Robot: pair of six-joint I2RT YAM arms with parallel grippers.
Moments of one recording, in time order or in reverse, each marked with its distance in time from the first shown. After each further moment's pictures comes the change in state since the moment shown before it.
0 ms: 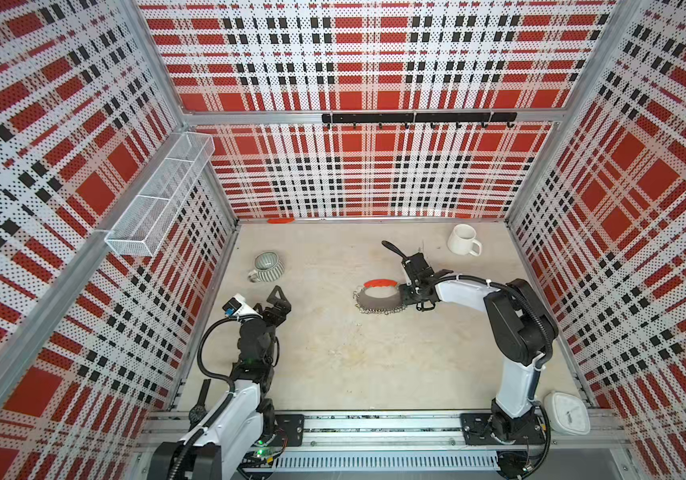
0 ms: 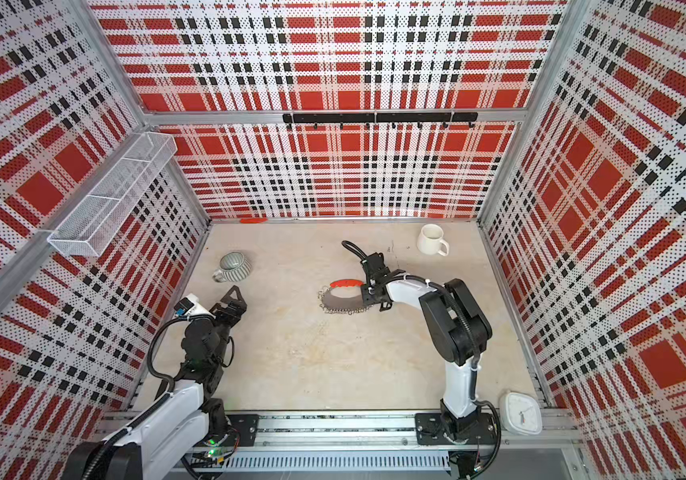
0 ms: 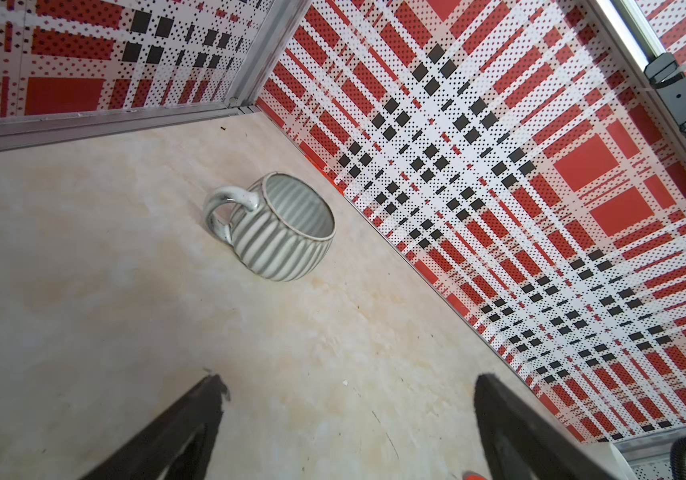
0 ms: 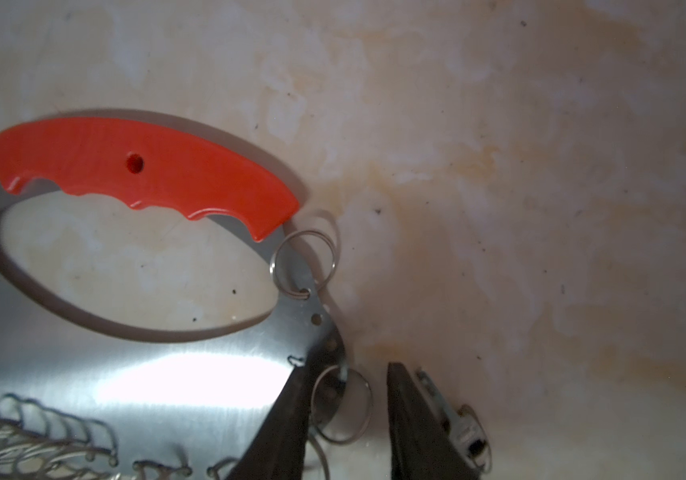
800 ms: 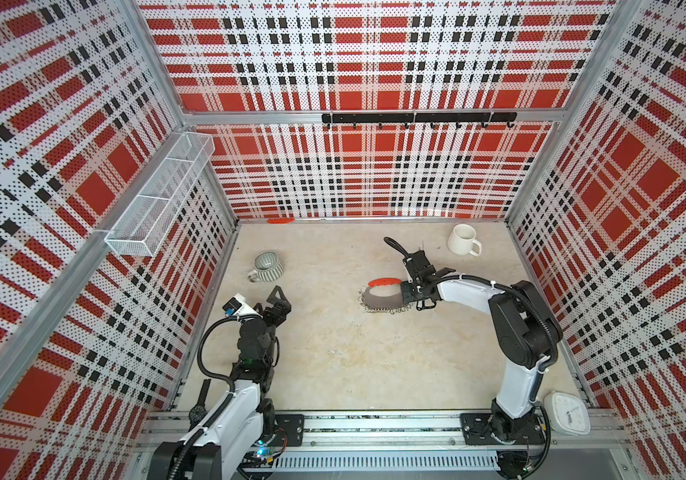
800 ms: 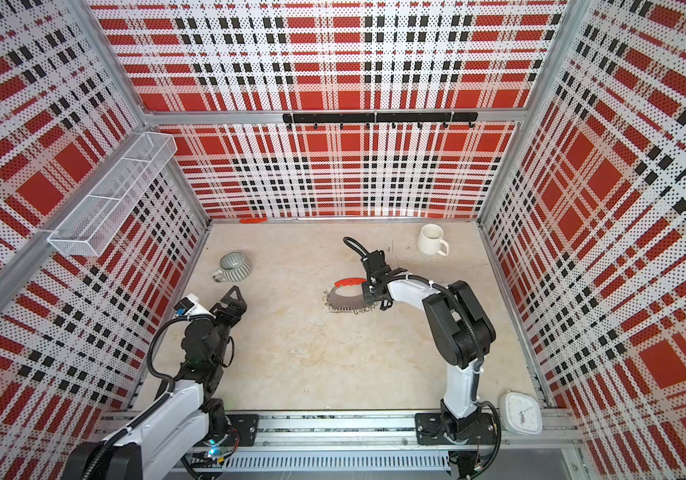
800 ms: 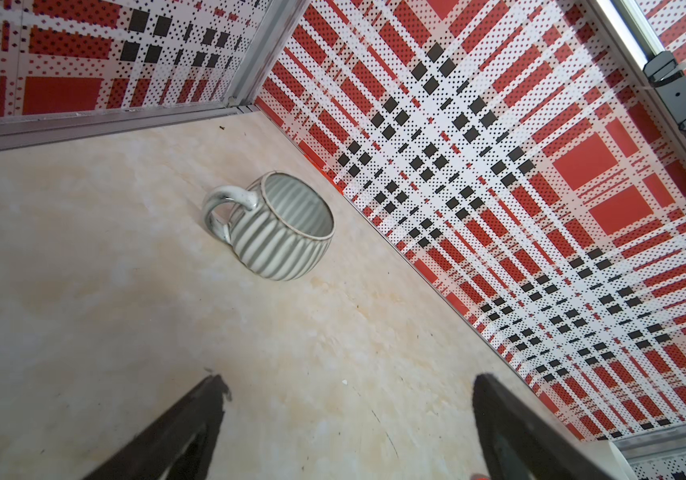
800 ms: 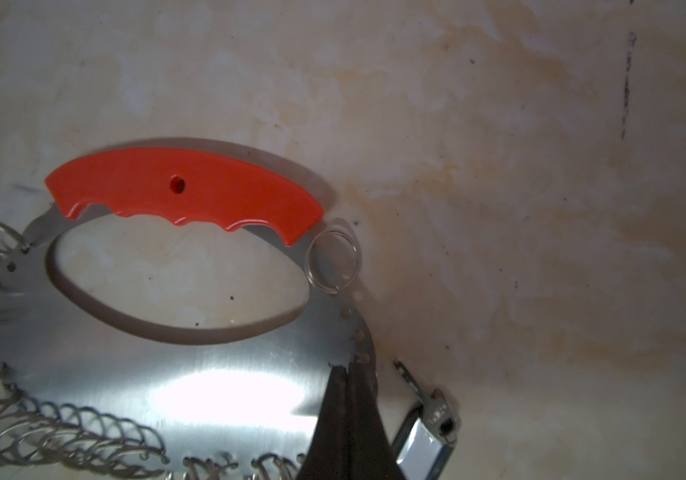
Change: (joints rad) left arm 0.000 0.000 0.000 0.000 0.003 0.002; right arm -0.007 -0.036 0.007 -0.018 0.025 0.024
